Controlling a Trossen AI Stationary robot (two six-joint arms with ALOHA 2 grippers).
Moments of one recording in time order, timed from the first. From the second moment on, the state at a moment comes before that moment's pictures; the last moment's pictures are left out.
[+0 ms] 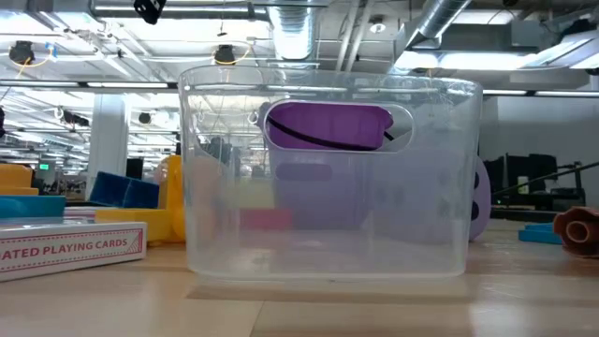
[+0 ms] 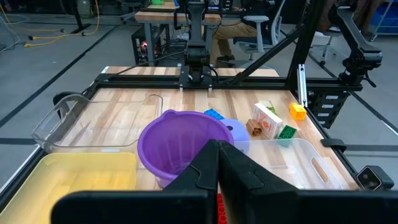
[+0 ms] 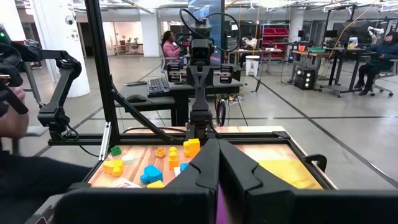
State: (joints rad) left arm 0.00 0.66 0.78 -0.37 0.00 0.00; right arm 0.00 0.39 0.78 -0.39 0.00 0.00
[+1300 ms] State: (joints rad) left arm 0.00 0.66 0.78 0.07 0.00 -0.08; right arm 0.00 0.40 0.78 -0.21 0.00 0.16
